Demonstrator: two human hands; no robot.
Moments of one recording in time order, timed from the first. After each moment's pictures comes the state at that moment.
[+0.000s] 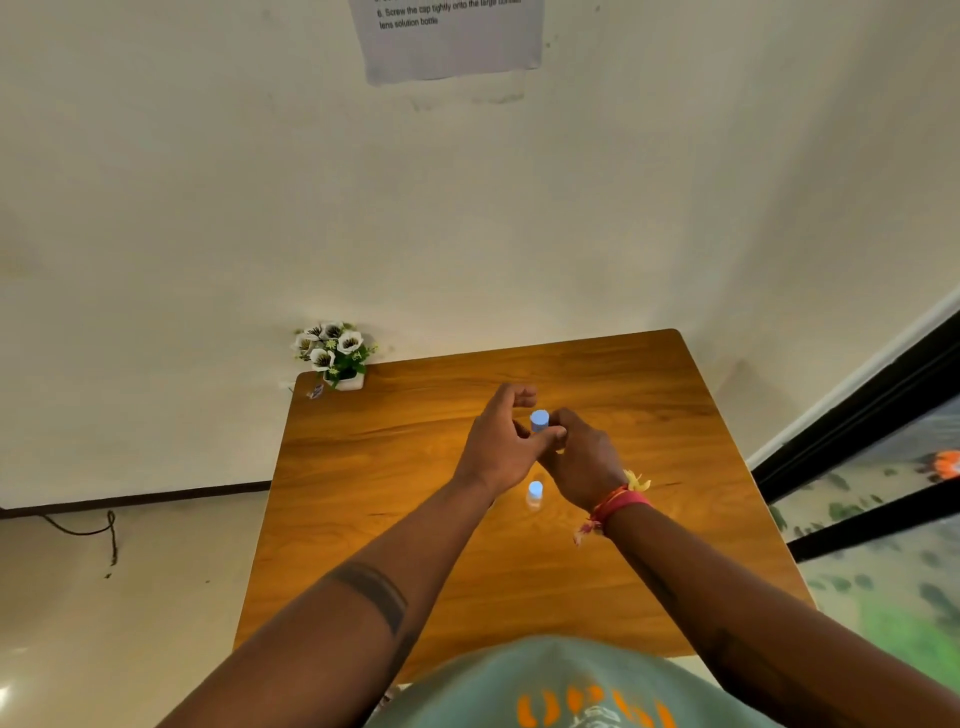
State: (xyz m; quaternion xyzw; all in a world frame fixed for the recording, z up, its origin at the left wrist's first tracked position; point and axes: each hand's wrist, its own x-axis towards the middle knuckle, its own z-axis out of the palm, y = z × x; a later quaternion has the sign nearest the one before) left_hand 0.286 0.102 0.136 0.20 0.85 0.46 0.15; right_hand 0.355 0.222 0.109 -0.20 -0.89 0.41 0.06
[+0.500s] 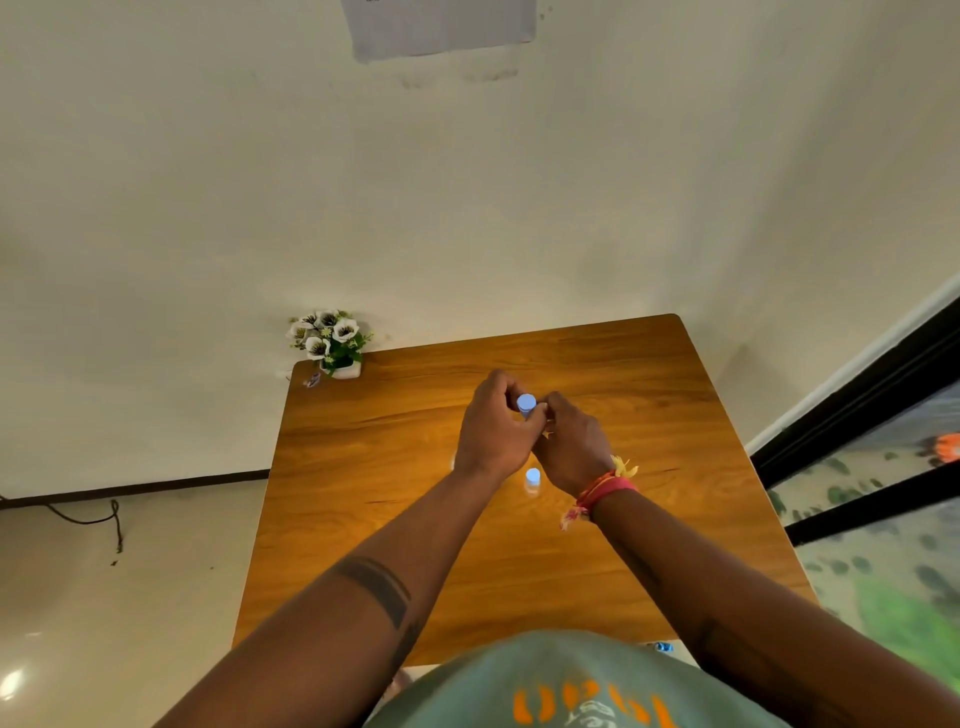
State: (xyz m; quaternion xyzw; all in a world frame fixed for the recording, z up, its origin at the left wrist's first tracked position) left_hand 0.288 0.108 0.132 0.17 0.87 0.45 0.08; right_hand 0.346 0.215 0.110 -0.21 -0.89 0.39 0.05
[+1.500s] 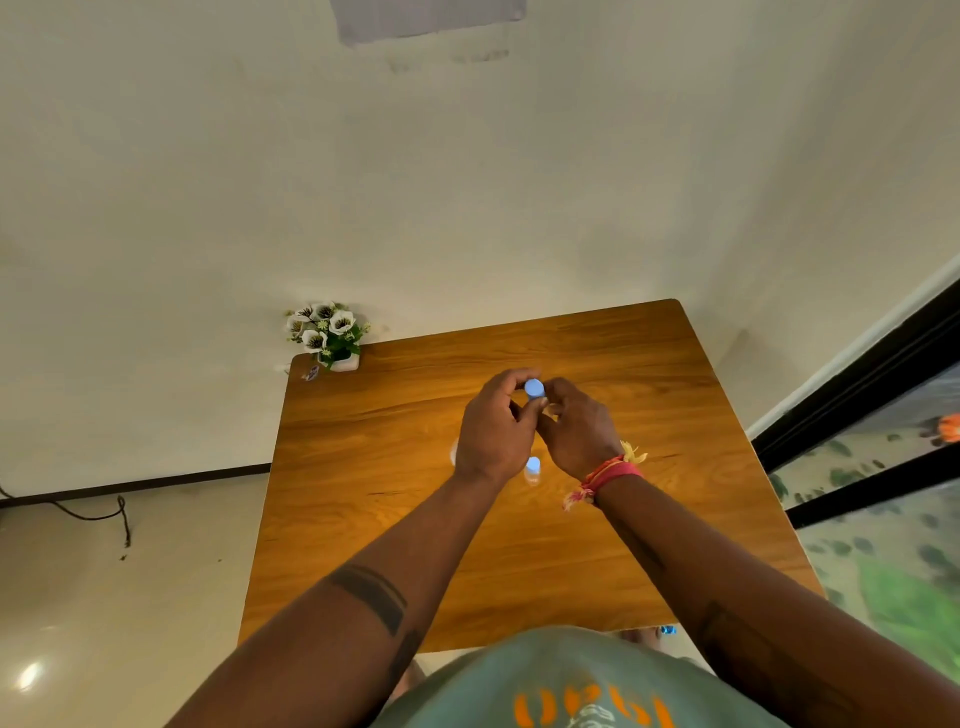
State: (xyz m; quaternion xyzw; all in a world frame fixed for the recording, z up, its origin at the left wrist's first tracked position) left_hand 0.299 0.105 0.128 0.21 0.86 0.47 0.06; right_hand 0.348 0.222 0.108 -0.23 -0.87 0.42 0.08
